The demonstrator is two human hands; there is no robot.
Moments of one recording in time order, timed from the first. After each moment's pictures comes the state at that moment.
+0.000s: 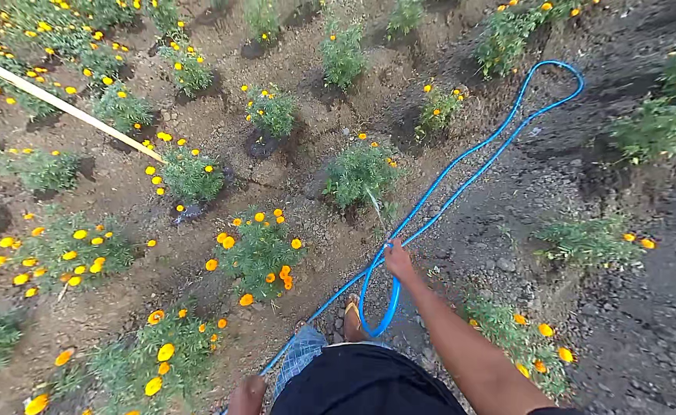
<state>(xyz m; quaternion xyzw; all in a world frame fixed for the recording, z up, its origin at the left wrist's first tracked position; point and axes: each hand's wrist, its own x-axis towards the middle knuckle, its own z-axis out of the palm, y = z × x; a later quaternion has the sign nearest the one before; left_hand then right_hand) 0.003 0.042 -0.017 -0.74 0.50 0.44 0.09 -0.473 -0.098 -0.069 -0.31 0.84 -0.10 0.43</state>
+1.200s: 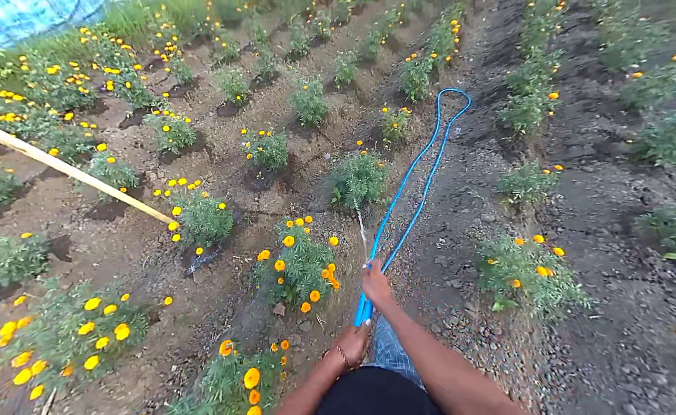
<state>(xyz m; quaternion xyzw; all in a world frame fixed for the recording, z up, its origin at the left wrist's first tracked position) 0.101 -0.045 0.014 -0.38 0.60 0.68 0.20 -0.060 -0.056 0.021 -0.17 0.87 -0.27 0.38</state>
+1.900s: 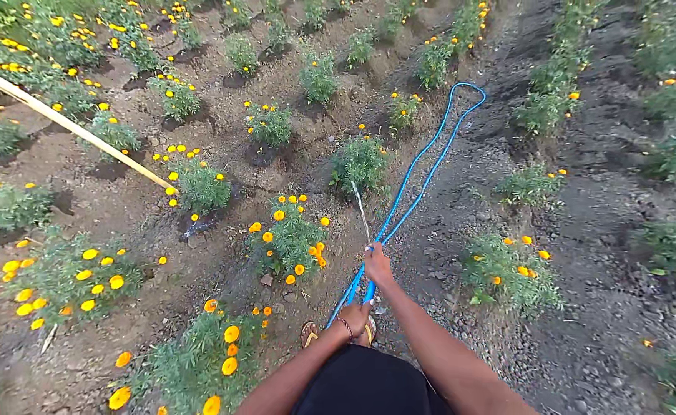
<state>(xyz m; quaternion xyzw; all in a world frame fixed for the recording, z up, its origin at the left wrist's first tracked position) 0.044 0.008 0.022 -0.38 0.66 0.60 0.25 -0.109 -0.009 0.024 -0.22 0.87 -0.22 0.37</state>
